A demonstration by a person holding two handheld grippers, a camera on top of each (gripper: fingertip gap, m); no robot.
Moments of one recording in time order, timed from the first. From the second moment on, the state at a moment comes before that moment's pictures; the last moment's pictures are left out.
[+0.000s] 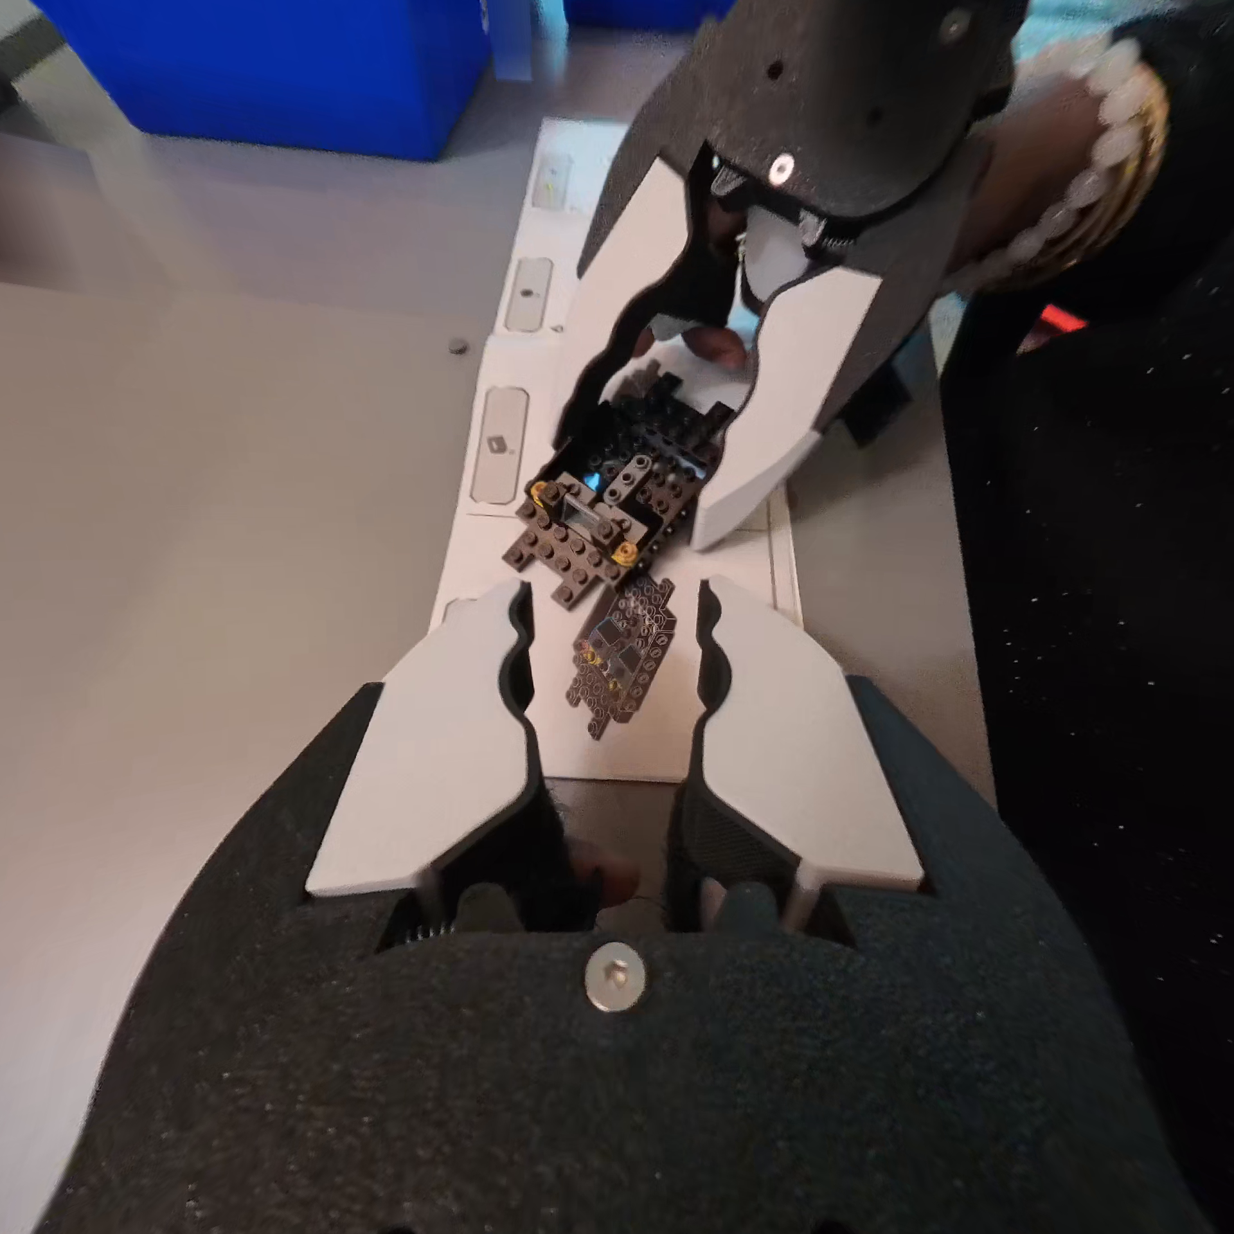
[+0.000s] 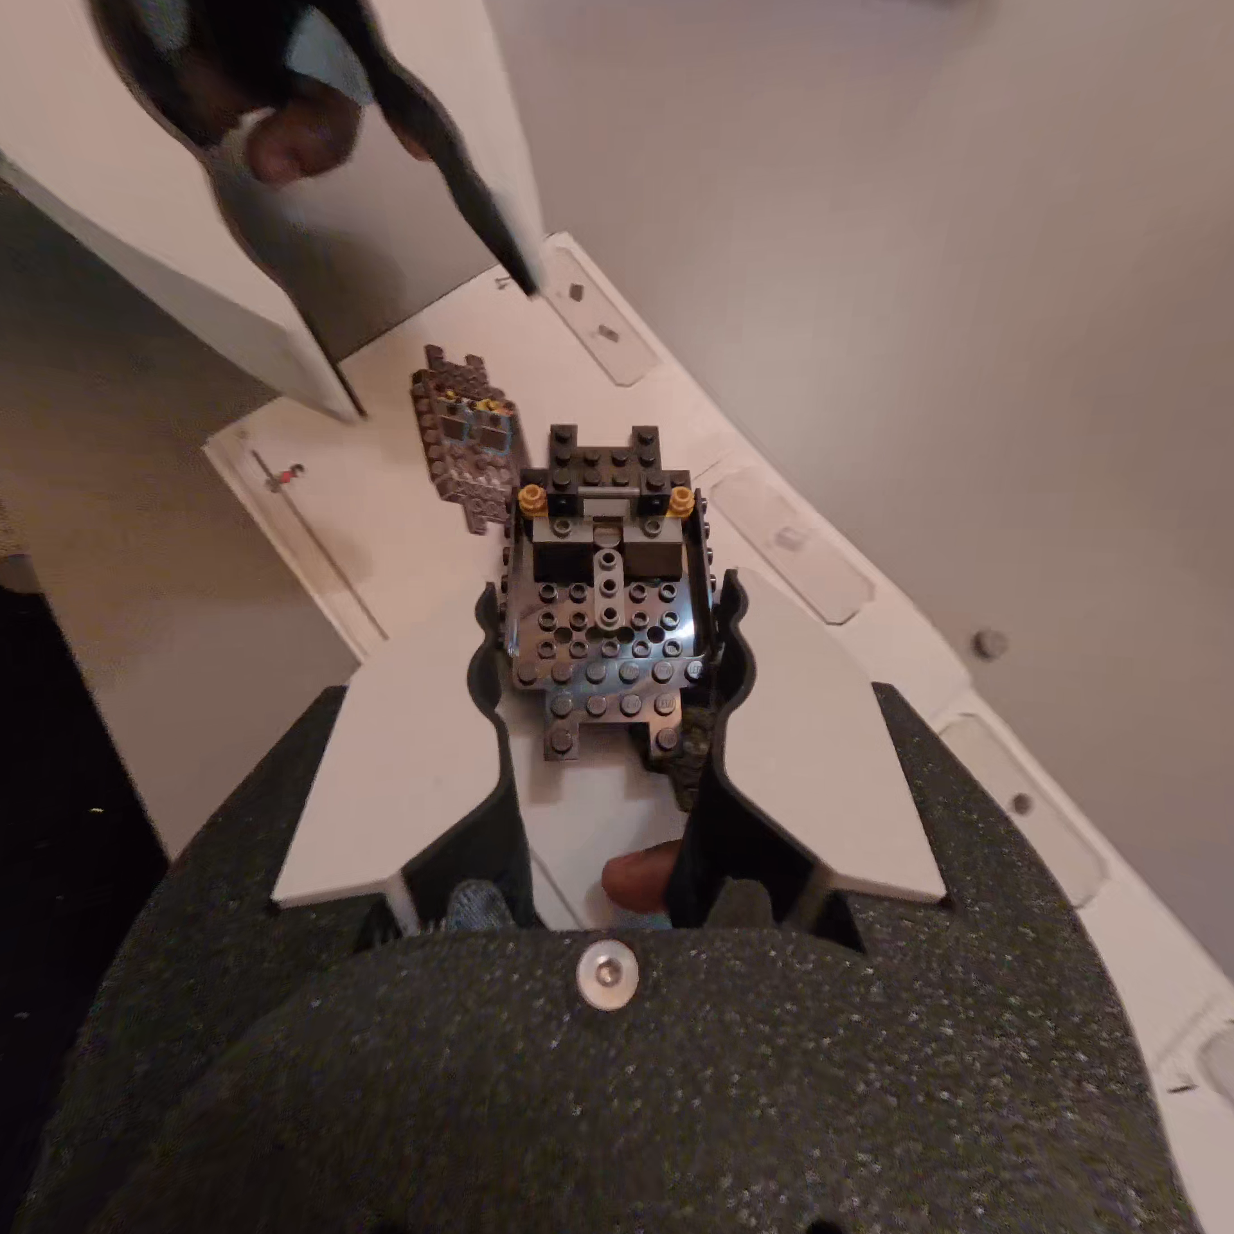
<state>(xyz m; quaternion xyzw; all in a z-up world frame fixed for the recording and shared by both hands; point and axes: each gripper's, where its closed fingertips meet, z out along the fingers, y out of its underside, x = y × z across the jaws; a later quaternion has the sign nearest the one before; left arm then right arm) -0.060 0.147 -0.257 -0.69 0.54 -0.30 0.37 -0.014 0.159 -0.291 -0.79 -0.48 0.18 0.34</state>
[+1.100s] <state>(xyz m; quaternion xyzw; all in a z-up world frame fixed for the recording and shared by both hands) -0.020 0.142 -0.283 -0.69 0.59 -0.23 0.36 0.035 0.148 -0.277 -0.75 -0.49 0.12 0.43</state>
